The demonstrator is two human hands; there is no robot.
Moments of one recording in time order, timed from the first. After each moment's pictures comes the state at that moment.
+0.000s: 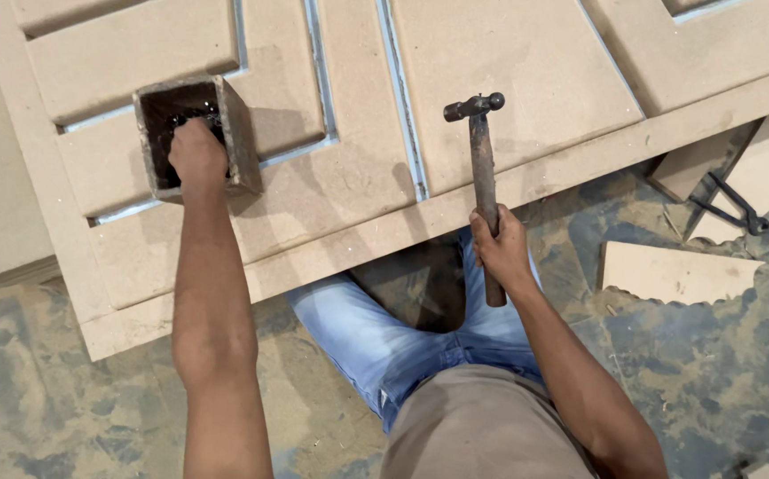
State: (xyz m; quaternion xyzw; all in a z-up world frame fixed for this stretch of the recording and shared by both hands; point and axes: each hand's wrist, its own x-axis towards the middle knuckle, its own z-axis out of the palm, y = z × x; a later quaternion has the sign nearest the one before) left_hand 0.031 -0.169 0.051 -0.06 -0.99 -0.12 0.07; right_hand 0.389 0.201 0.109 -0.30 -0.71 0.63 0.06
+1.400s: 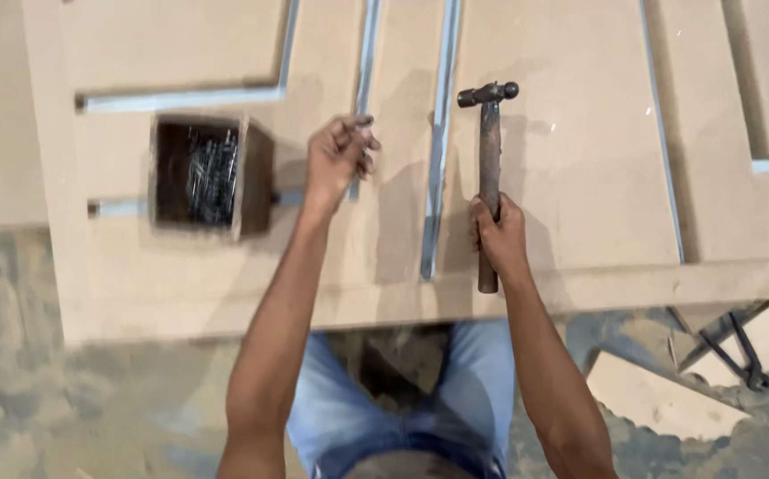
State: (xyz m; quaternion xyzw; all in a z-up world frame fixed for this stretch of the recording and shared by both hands) left_hand 0.048 0.028 0.094 -0.01 -0.65 -0.75 -0.13; right_hand 0.192 0.277 0.073 -0.26 -0.69 0.68 -0.05
